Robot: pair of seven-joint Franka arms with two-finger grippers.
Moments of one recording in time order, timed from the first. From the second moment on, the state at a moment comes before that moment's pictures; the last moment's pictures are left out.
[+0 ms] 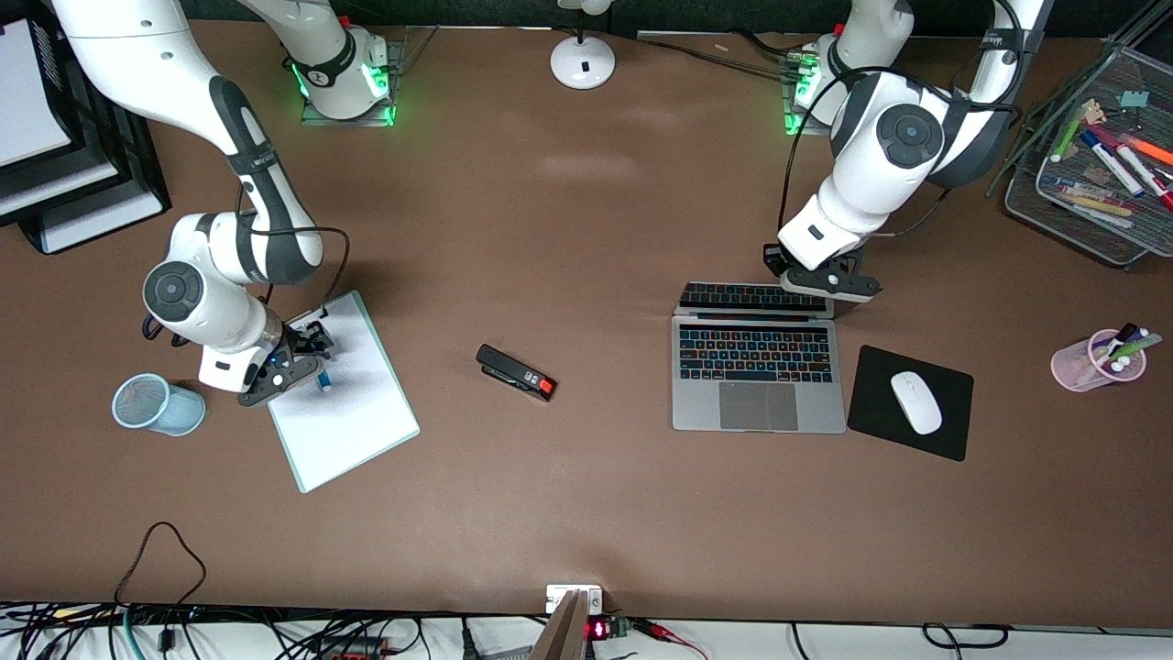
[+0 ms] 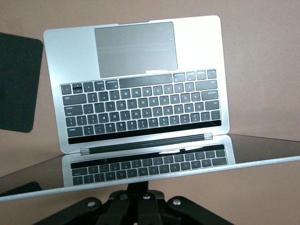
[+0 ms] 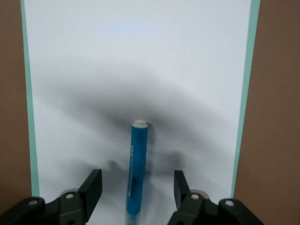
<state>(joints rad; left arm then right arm) -0.03 0.04 -0.34 -2.27 -0.04 2.39 -0.23 0.15 0.51 -0.08 -1.96 0.00 2.46 -0.48</state>
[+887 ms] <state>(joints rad) 0.00 0.18 -0.33 -2.18 0.08 2.54 -0.23 0.16 0.57 -0.08 -1.91 0.00 2.46 -0.48</state>
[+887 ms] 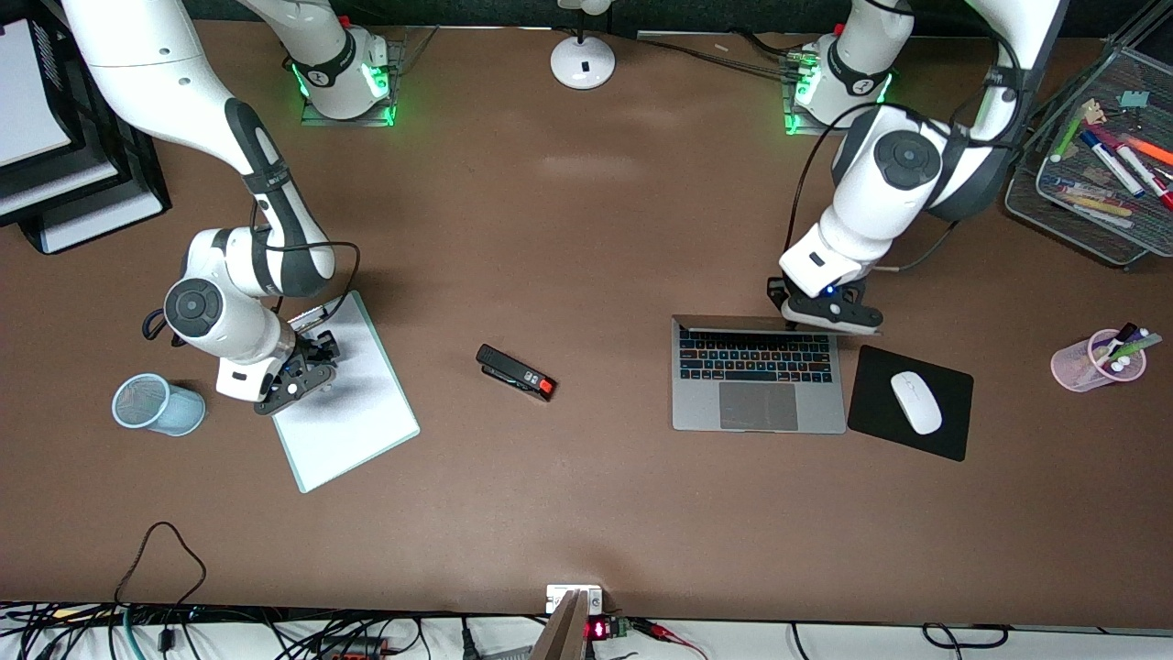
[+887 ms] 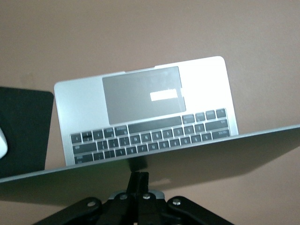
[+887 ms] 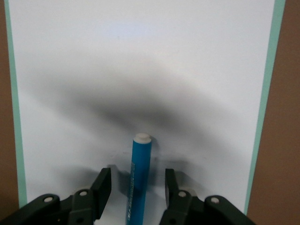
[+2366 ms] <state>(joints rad) 0.02 0.53 -0.29 -2.00 0.22 2.77 -0.22 0.16 0.60 -0.08 -1.89 0.00 2.49 -0.48</state>
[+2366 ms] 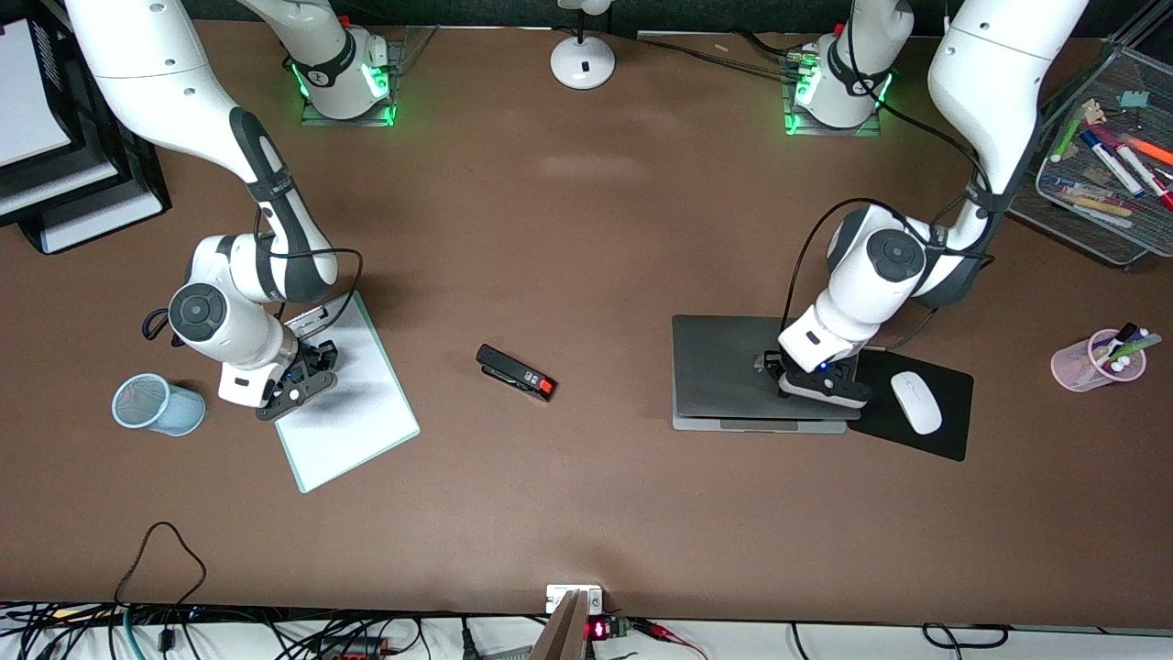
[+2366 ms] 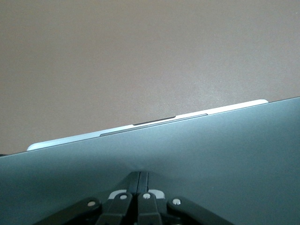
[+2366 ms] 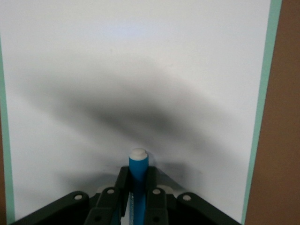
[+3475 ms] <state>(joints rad) 0.02 0.64 -0.28 -1.93 0.23 2.80 -0.22 0.13 0.46 -0.08 -1.68 0.20 2.20 -0.77</state>
